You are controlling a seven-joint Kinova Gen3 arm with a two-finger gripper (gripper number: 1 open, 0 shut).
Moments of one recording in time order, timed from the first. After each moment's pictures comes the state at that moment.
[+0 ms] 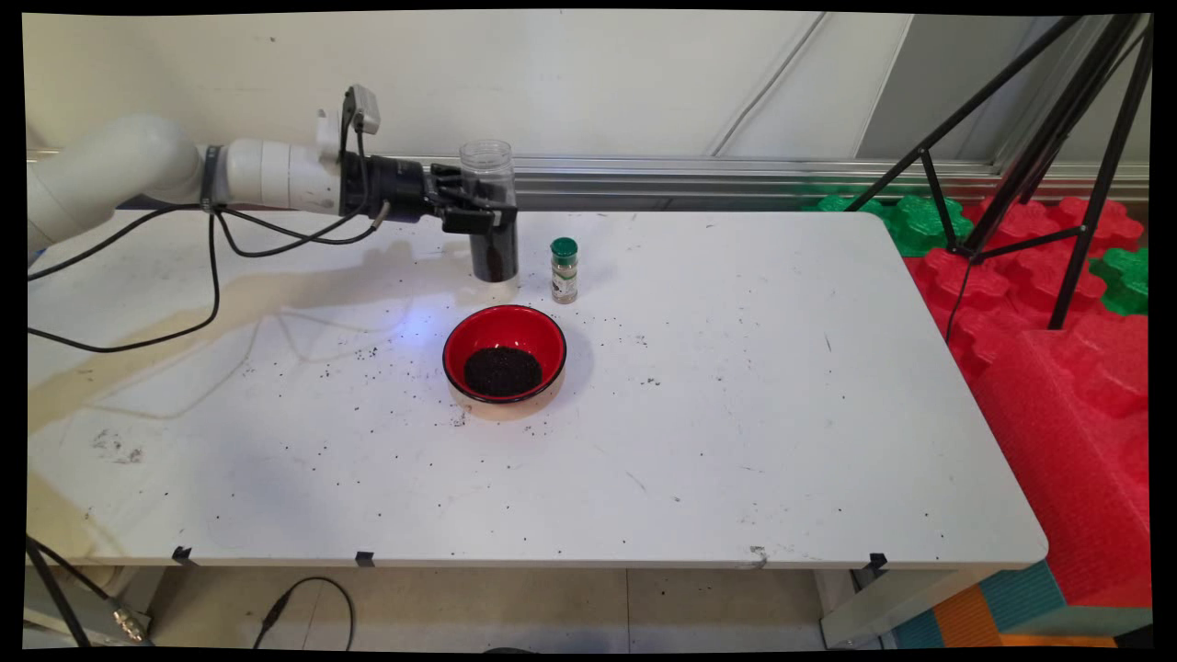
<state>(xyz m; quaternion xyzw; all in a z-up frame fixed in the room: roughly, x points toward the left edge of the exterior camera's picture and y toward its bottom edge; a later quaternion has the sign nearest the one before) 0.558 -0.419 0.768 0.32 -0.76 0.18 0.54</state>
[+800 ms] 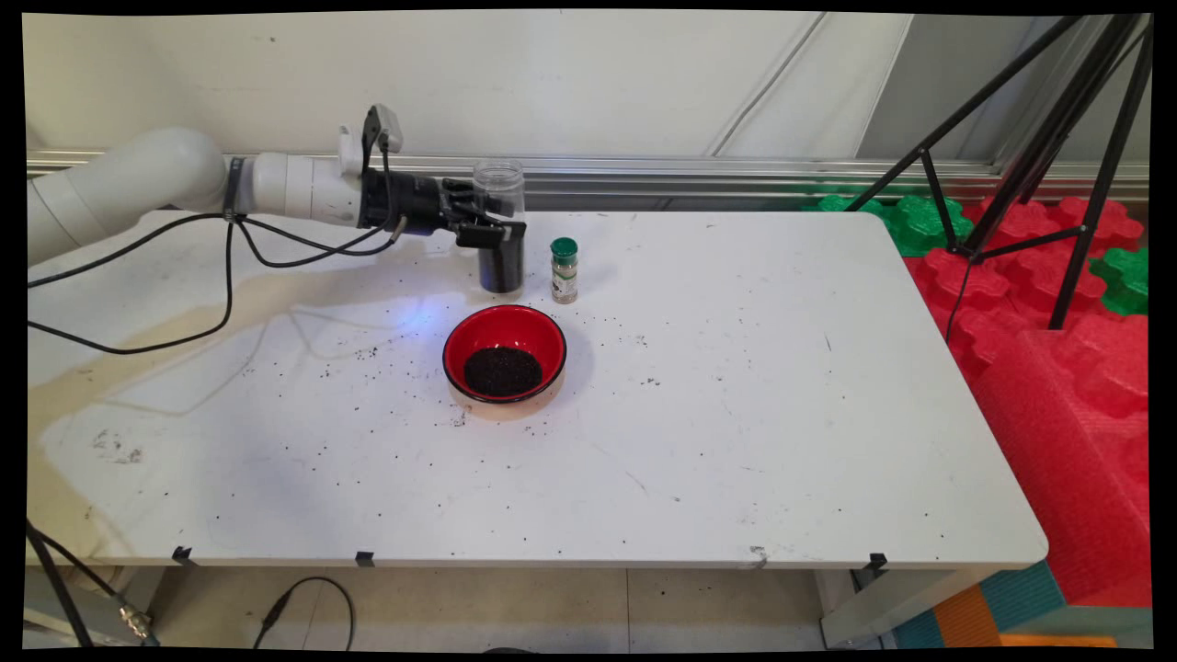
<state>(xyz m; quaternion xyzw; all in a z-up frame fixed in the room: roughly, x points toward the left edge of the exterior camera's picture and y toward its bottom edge) 0.550 -0.432 0.745 0.32 -0.77 0.18 0.53</state>
